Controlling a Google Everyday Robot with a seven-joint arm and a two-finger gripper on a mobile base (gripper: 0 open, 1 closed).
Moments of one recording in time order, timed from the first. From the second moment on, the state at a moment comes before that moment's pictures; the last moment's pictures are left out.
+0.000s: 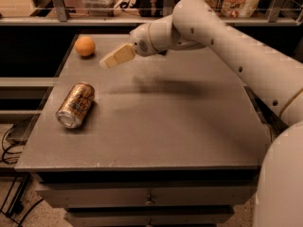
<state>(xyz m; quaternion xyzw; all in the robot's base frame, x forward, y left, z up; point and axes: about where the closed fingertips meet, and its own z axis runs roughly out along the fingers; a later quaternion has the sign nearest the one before) 0.709 0.110 0.906 -0.48 0.69 0.29 0.45</state>
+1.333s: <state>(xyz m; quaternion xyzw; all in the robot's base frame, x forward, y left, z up) 0.761 0.225 0.872 -0.48 0.66 0.35 0.47</state>
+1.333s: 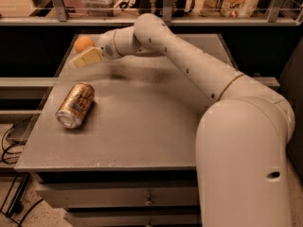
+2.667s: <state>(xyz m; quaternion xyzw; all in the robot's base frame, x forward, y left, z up) 0.808 0.259 0.863 -0.43 0.67 0.34 0.50</state>
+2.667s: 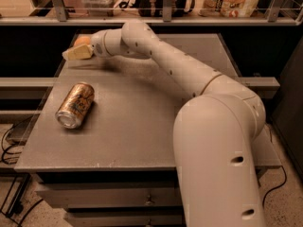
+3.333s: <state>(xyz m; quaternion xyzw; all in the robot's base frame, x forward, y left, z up) 0.813 0.254 0.866 -0.41 0.68 0.34 0.51</state>
